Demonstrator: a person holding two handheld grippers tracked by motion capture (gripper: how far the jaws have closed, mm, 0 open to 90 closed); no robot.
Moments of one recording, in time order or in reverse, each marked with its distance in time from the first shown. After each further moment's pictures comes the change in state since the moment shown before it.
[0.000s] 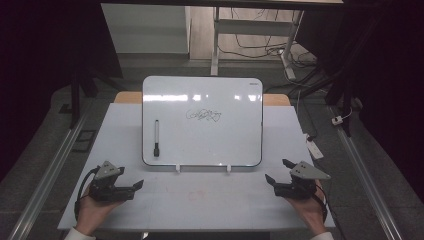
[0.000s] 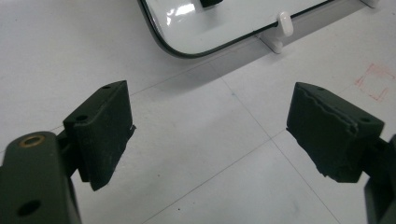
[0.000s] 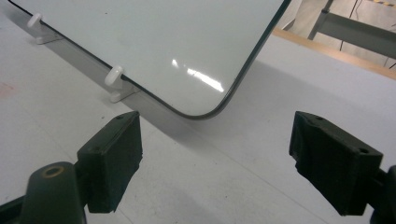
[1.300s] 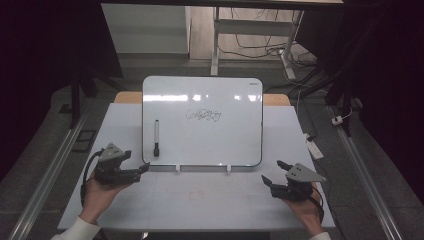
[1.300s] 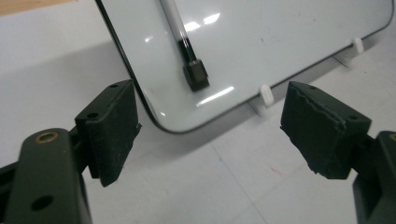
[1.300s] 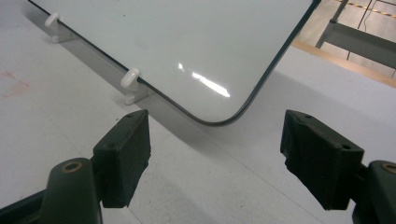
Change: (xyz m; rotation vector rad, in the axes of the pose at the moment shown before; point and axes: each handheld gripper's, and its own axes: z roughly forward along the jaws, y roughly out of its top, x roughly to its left) left arm -0.005 0.056 -0.003 -0.065 0.001 -0.003; right arm 0.010 0.001 0.003 -0.022 0.022 -0.035
